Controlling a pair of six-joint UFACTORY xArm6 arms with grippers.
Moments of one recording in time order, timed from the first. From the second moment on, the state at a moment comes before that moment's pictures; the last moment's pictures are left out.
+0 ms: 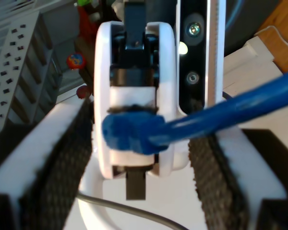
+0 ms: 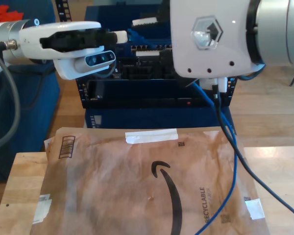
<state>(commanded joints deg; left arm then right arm) 13.3 1.7 -67.1 -91.6 130.0 -98.6 33.9 -43.2 -47.4 34.6 31.1 74.3</state>
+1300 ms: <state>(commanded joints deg) 23.5 -0.5 -75.5 -74.4 123.1 -104.7 29.1 -37.8 -50.7 34.3 30.7 79.3</state>
